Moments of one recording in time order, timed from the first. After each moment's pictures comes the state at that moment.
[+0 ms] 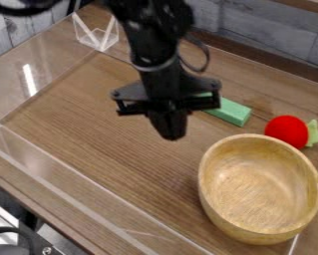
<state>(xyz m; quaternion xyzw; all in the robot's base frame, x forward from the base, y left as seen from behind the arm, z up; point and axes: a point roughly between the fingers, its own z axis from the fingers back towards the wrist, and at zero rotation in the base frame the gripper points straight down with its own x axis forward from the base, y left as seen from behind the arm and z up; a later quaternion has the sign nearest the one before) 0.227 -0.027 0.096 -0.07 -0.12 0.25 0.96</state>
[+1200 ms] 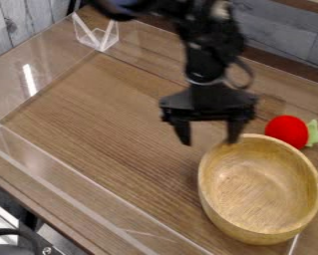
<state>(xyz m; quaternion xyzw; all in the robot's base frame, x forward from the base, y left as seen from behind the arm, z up) 0.270 -0.058 0.065 -0.05 -0.10 0.25 0.96</state>
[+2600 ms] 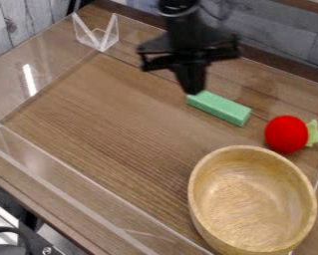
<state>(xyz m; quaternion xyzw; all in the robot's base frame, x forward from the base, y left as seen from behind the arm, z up) 0.273 -0.007 0.124 -0.08 -0.12 0.27 0.95</state>
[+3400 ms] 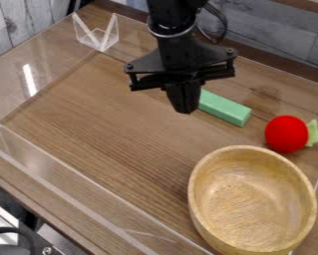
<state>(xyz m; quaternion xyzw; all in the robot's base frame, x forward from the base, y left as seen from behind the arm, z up) 0.248 -0.027 0.119 -0.06 -0.12 0.28 0.95</state>
